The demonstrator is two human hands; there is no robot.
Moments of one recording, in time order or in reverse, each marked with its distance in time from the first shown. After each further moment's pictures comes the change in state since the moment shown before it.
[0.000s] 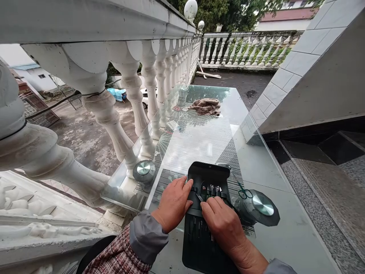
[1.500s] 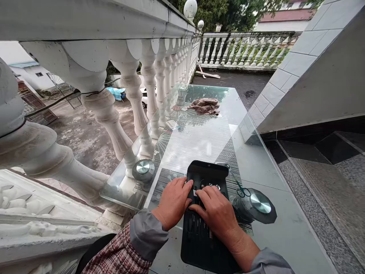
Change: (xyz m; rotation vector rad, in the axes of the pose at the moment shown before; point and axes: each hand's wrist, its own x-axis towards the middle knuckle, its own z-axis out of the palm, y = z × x) left_hand 0.001 0.001 -0.001 0.052 -0.048 0.012; right_hand 0.005 0.005 0.015 0.117 -0.111 0.165
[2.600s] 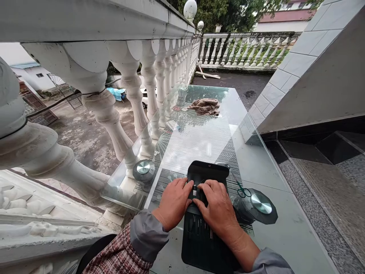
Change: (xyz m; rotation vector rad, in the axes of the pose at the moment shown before) left_hand -0.001 0.000 0.000 0.014 -0.002 0.010; right_hand 0.006 -0.003 -0.003 0.066 -0.100 0.264
